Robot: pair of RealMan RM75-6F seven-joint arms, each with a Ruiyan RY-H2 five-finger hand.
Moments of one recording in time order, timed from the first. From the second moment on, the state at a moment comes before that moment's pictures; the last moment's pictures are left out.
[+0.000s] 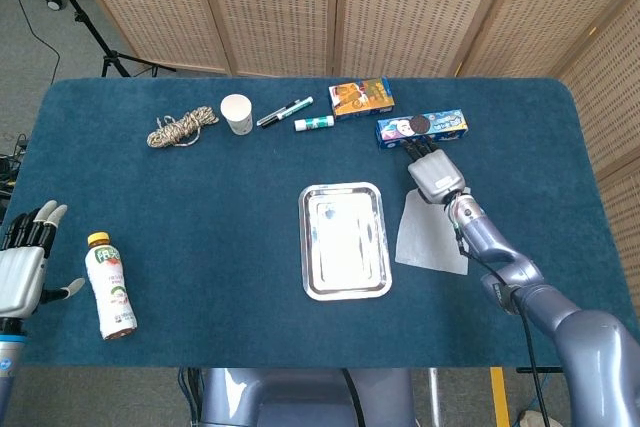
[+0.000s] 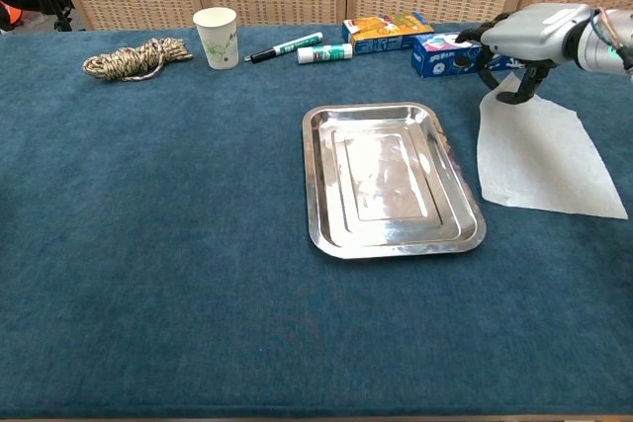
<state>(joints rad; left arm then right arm) -0.16 -1.12 -0.09 -1.72 1.36 1.41 0.12 0.94 -1.61 0.08 -0.75 -1.38 0.67 -0.03</state>
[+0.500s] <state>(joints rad) -0.14 -1.07 -0.06 -1.73 1.44 1.44 0.00 0.94 -1.35 0.19 -1.32 -1.28 0.79 -0.31</state>
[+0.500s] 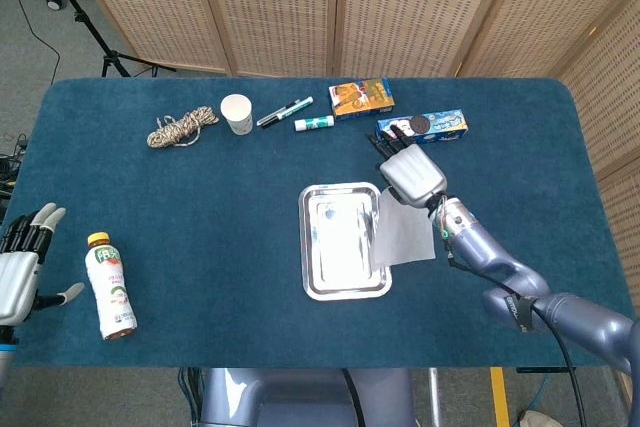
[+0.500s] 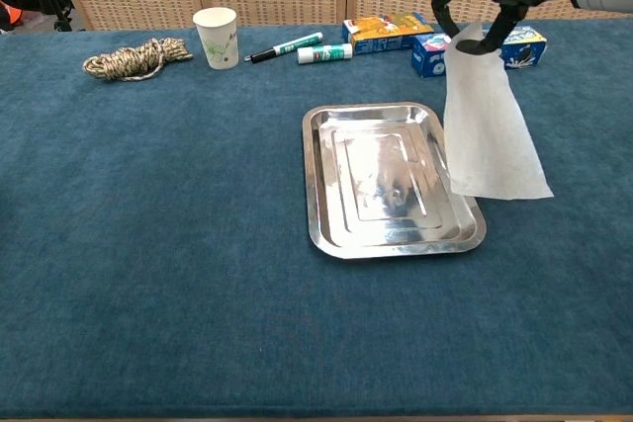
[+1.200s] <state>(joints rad) -0.10 -0.99 -0.04 -1.70 1.54 1.51 -0.23 1.15 -1.47 0.25 -1.66 -0.71 0.97 -1.00</state>
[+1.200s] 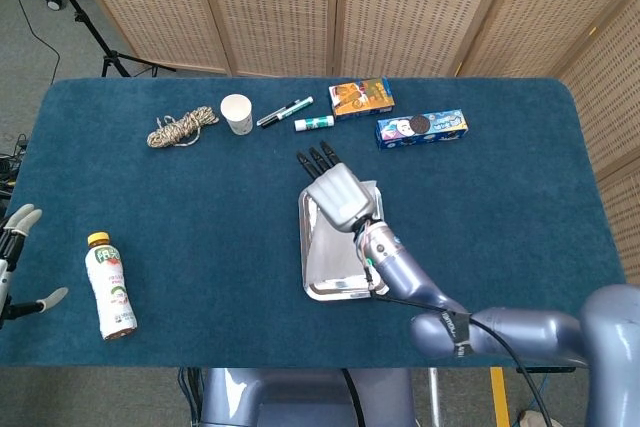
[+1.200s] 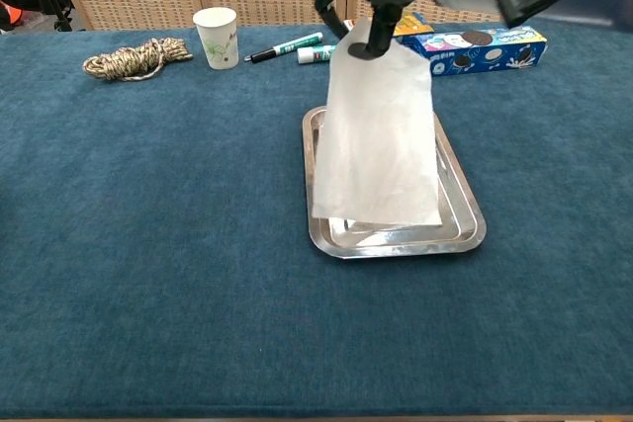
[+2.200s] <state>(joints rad) -0.11 -0.99 -0.04 -1.70 1.52 1.47 -0.23 1.26 -1.78 0.19 -1.25 -0.60 0.94 -1.01</state>
